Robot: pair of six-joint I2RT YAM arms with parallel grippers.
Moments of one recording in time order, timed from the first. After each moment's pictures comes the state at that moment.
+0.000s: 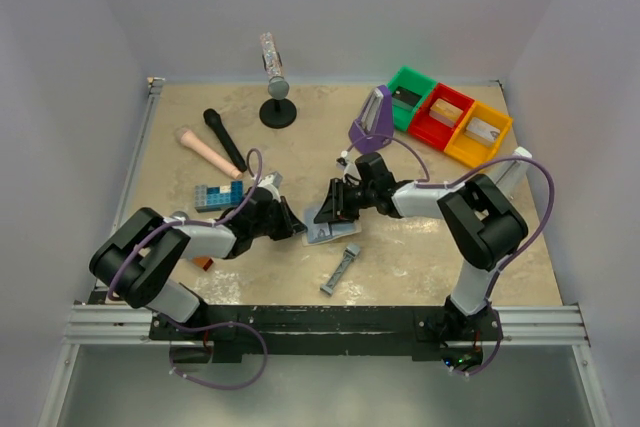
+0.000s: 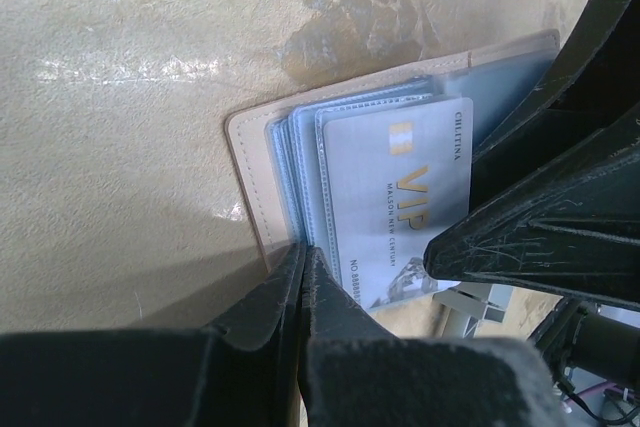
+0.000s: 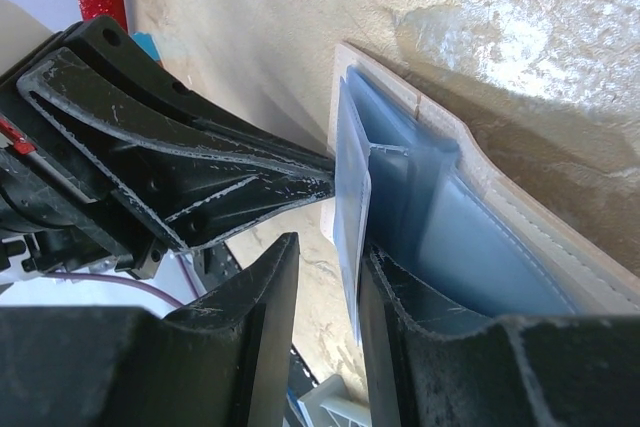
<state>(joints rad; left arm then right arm) -0.60 1.52 0.43 0.42 0.19 -0.83 0.59 1.79 0.86 0.15 -0.65 0.75</state>
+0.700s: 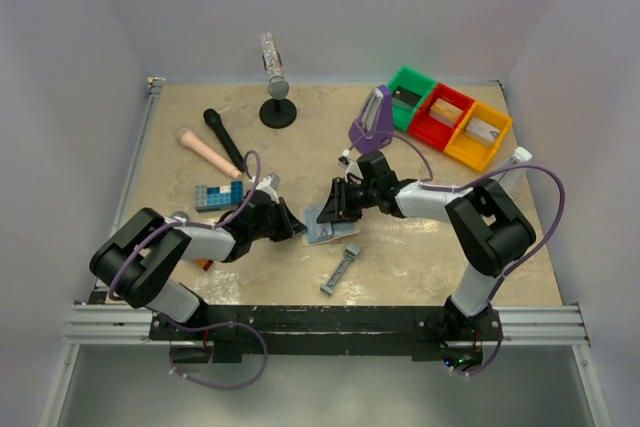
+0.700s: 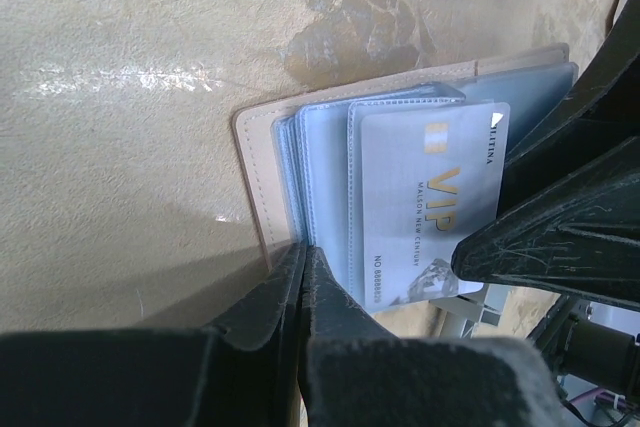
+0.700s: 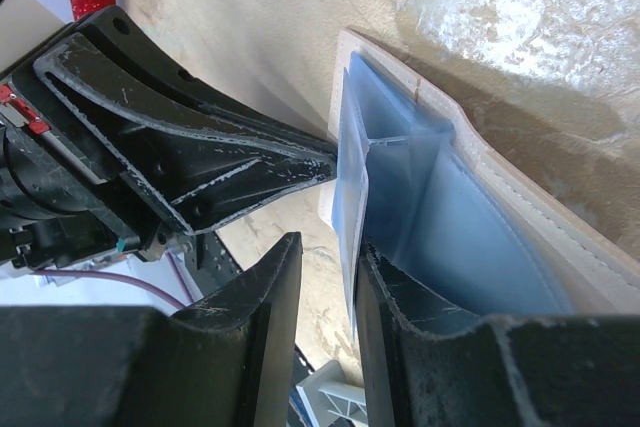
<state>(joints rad) -0.60 1.52 0.40 0.49 0.17 -0.86 0.59 1.74 0.86 0.08 -0.61 0.71</state>
